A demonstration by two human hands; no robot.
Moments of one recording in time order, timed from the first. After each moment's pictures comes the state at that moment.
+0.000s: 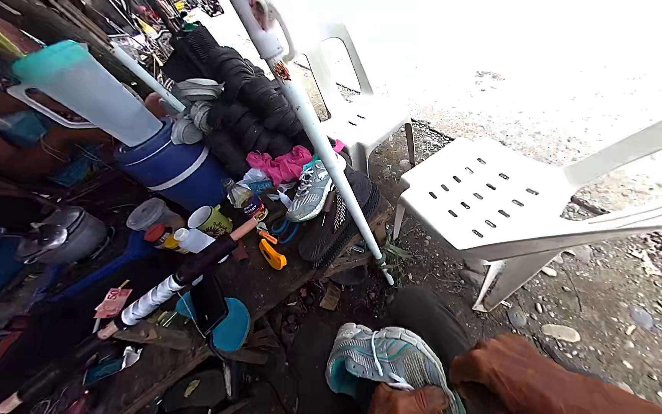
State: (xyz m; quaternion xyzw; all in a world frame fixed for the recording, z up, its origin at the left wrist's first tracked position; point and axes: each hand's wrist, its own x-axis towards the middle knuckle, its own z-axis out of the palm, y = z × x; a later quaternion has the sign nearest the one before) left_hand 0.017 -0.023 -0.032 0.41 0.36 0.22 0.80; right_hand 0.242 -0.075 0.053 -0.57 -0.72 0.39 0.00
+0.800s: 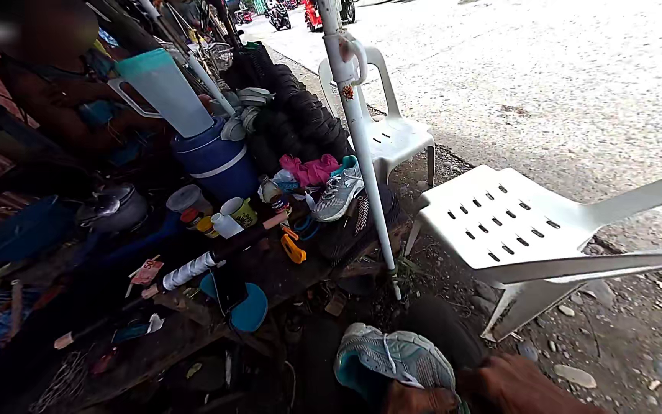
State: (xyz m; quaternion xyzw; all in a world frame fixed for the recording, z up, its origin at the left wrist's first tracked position) left_hand 0.026 -0.029 -0.050 0.43 0.37 0.24 0.79; right_hand 0.231 -0.087 0.035 -0.60 -0.73 0.32 0.00
